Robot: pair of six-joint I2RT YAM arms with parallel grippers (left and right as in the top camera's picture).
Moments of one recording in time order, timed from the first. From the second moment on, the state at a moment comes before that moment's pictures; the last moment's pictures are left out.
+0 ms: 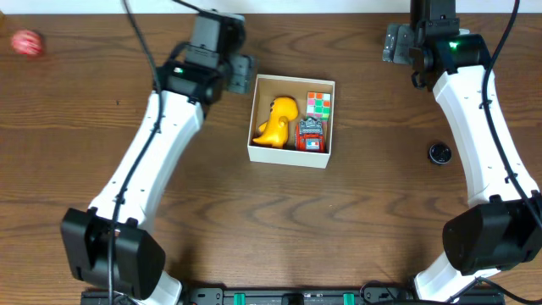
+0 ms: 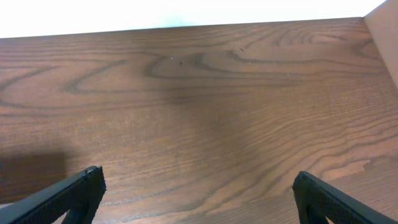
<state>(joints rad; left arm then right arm) -0.30 1.72 1.59 -0.72 -0.11 -0.09 0.13 1.82 1.78 -0.83 0.37 0.20</state>
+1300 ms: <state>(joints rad) 0.11 1.72 1.59 -0.70 -0.14 -0.32 0.13 1.82 1.78 -0.83 0.37 0.20</state>
